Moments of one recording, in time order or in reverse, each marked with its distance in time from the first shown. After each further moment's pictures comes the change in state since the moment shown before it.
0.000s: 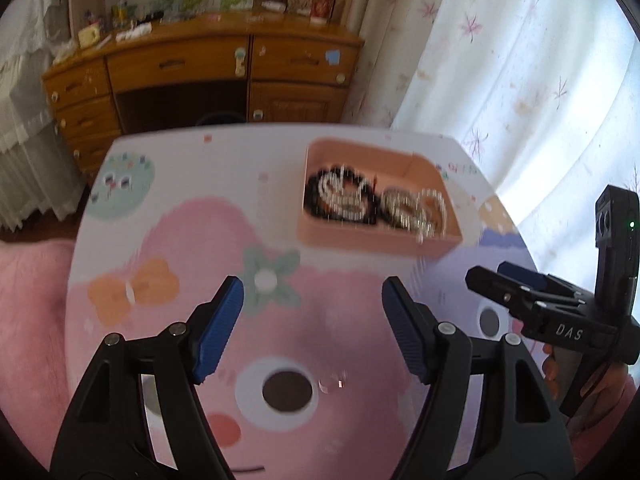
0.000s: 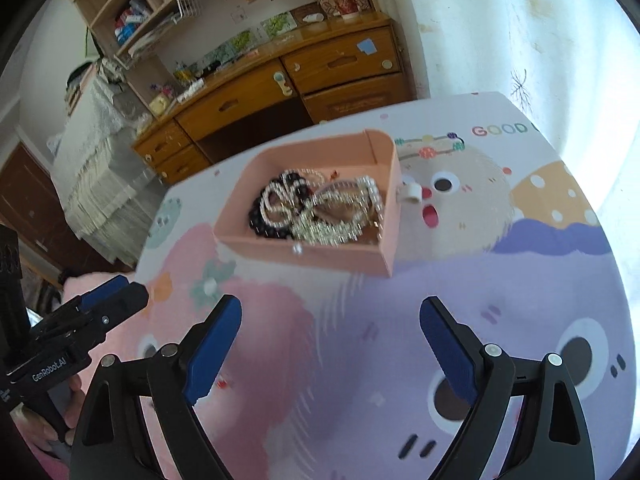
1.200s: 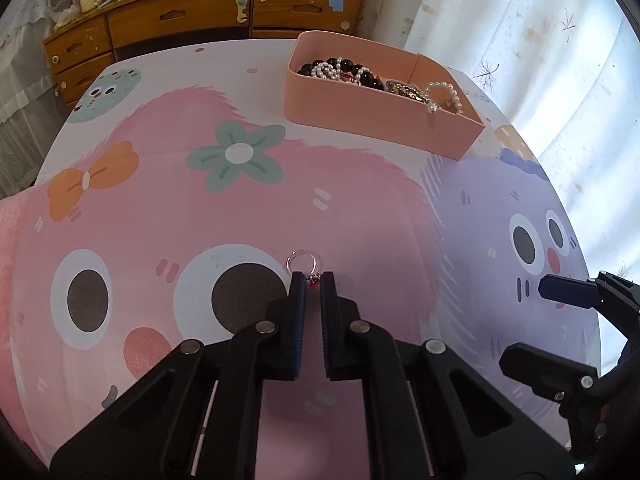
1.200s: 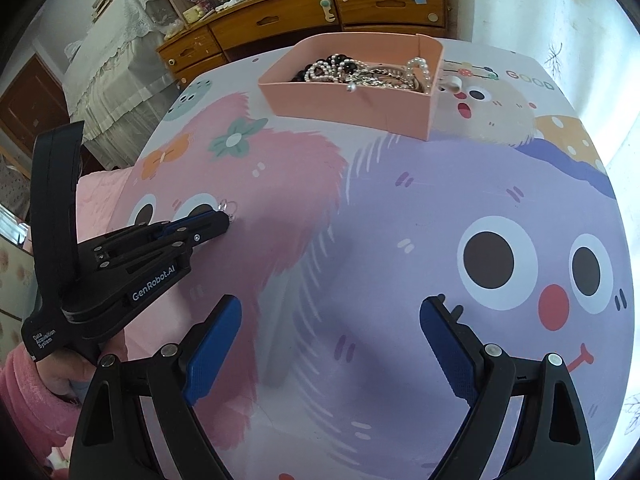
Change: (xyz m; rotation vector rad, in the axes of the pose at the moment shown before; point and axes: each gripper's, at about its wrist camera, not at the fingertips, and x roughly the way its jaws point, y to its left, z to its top) left arm 0.055 -0.024 -0.084 0.002 0.087 0.039; right arm -0.010 0.021 -0.089 -0.183 0.217 0.030
